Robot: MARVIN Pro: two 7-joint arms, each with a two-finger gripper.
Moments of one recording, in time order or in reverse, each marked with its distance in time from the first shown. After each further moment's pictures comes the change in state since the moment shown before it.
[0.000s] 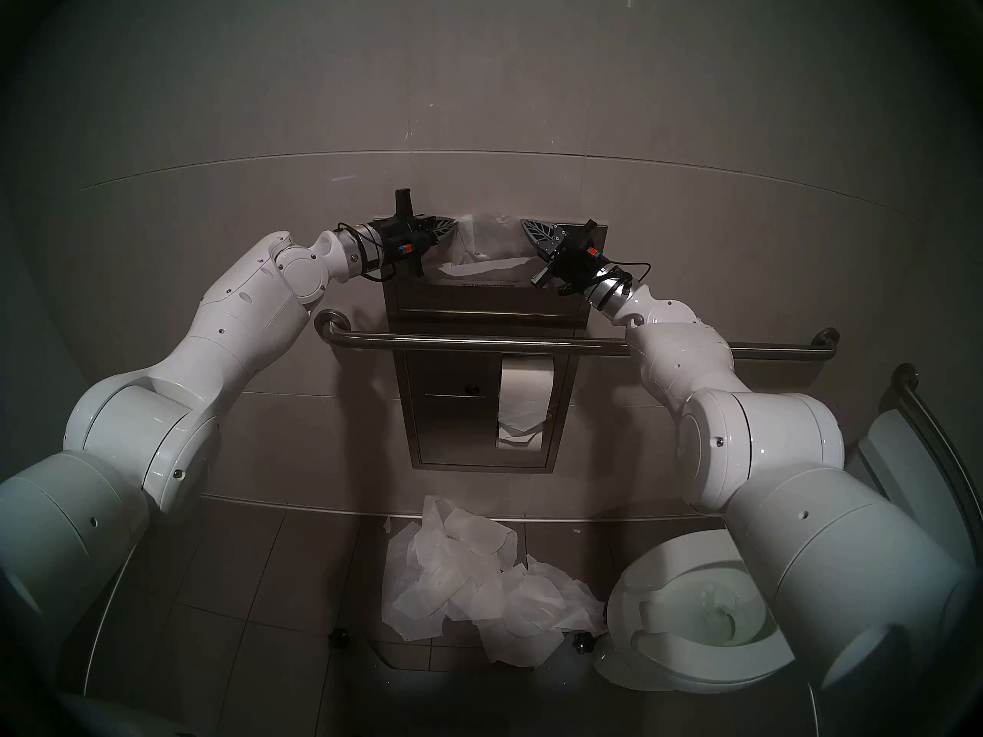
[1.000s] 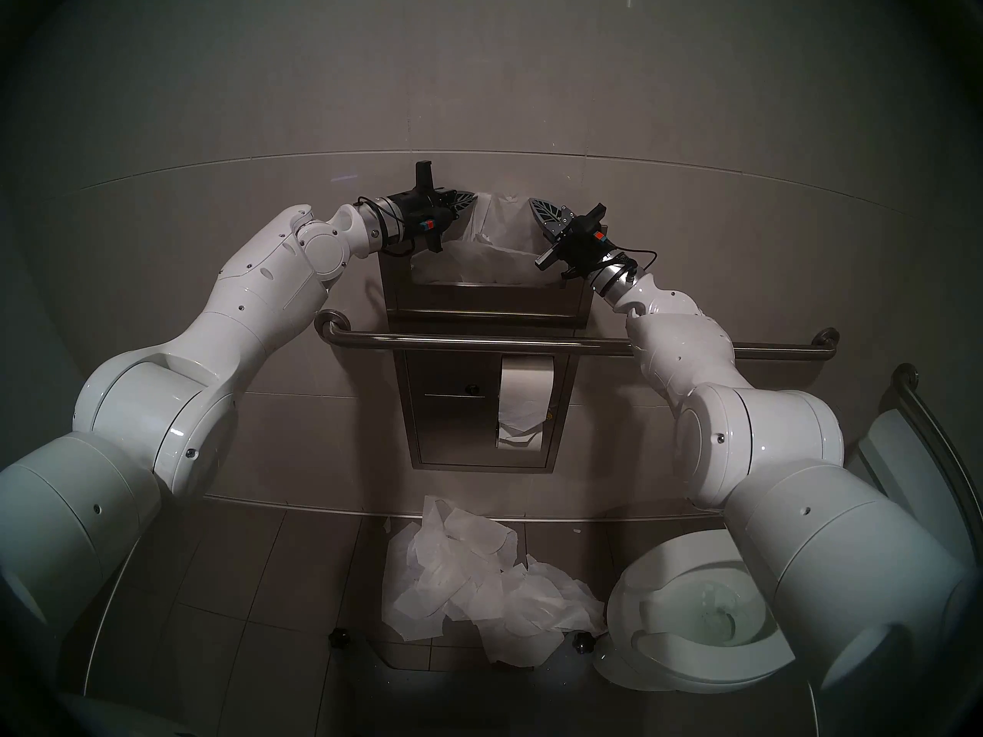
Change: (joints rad) left arm -0.072 -0.060 -0.001 0.021 0.083 0.017 0.048; right arm 0.013 -0.002 0.028 -0.031 -0.003 0.000 -0.049
